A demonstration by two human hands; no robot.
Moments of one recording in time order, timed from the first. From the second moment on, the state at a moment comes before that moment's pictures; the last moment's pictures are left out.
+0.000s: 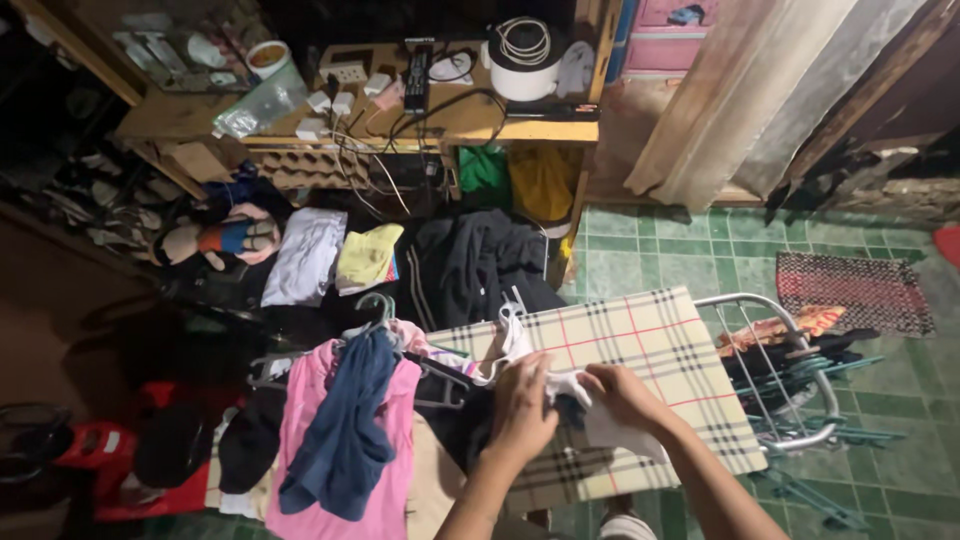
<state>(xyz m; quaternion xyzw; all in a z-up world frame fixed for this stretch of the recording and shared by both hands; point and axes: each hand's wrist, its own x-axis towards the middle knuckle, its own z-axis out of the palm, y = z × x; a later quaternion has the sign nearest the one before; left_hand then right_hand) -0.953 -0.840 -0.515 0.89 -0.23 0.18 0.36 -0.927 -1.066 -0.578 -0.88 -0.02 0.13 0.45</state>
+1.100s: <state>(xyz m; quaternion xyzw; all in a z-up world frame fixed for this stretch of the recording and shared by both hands) -0.913 -0.951 -0.531 0.93 -0.19 -0.01 0.31 -0.879 -1.162 -0.592 -0.92 -0.21 0.02 0.34</state>
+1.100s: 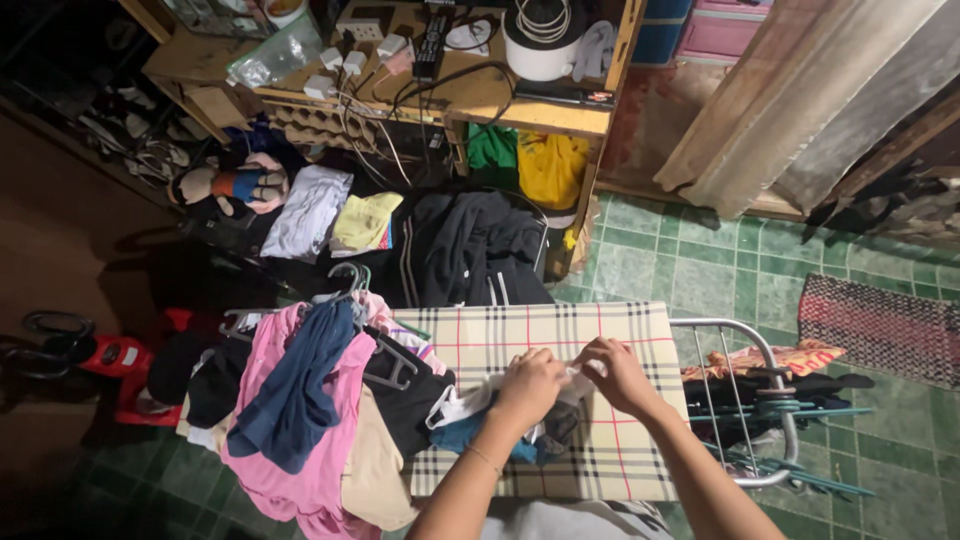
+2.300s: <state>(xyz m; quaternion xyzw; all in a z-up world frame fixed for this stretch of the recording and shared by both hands) -0.904 -0.946 -0.397 0.86 -0.25 0.08 0.44 -0.867 -1.158 -0.476 -0.73 -0.08 0.09 0.67</state>
